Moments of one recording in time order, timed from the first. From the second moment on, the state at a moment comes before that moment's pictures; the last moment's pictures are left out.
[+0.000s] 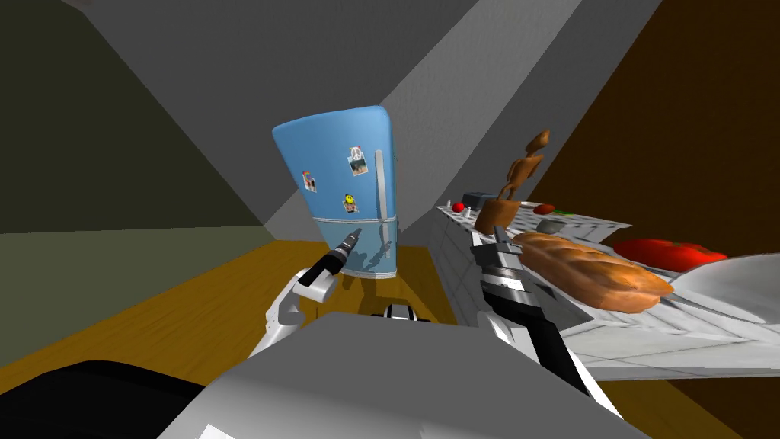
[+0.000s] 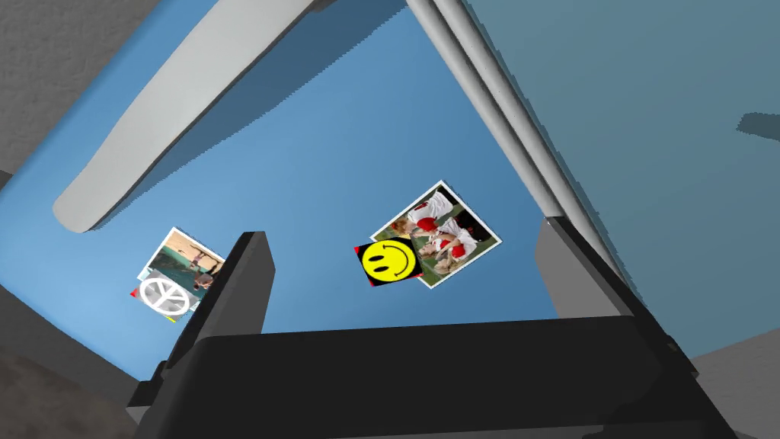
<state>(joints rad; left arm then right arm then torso) 0.25 0.43 -0.02 -2.35 0.11 0.50 -0.29 0.54 -0.02 -0.07 -2.35 -0.07 -0.37 -0.17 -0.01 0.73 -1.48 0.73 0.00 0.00</state>
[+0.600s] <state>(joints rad) 0.21 0.44 0.04 -2.32 0.07 0.56 -0.31 0.54 -0.02 -0.07 -2.35 -0.07 -0.37 -0.17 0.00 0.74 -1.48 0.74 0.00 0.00</state>
